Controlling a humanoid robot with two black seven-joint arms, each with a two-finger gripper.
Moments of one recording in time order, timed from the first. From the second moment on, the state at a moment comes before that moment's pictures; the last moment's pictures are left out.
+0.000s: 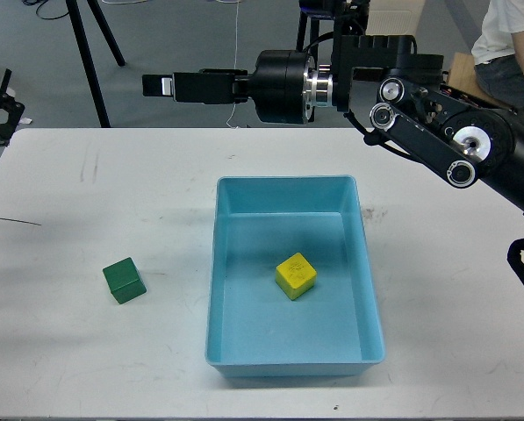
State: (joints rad) left arm -0.45 0.65 -1.13 -1.18 -0.23 -0.25 -0.33; right arm 1.14 -0.09 0.68 0.94 -1.43 0.41 0.49
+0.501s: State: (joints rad) left arm -0.51 0.80 -1.17 -1.04 0.57 -0.49 -0.49; right arm 0.80 -0.15 0.96 1.13 -1.14 0.10 0.39
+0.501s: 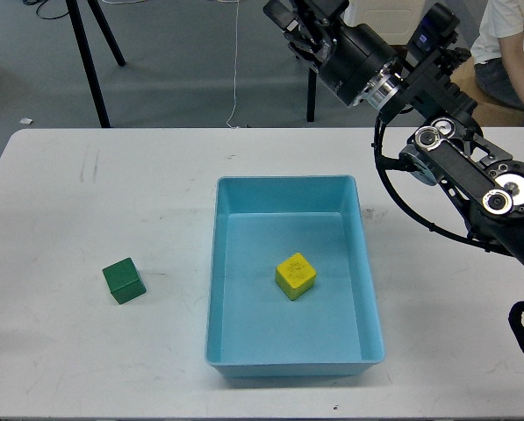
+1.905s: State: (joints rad) left arm -0.85 0.85 -0.31 -1.43 2.11 -0.49 -0.49; right arm -0.11 -0.30 1.47 1.56 -1.03 0.02 0.33
